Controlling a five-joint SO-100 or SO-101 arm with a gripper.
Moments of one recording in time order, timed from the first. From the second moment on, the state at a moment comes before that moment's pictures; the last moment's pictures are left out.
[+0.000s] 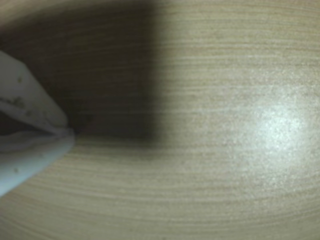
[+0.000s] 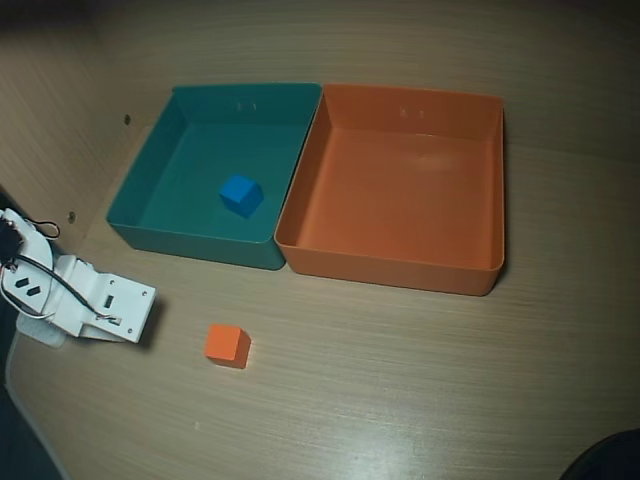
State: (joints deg) arm 6.2 191.8 178.3 76.6 -92.5
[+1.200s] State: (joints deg) arm 5.6 183.7 166.2 77.9 -92.8
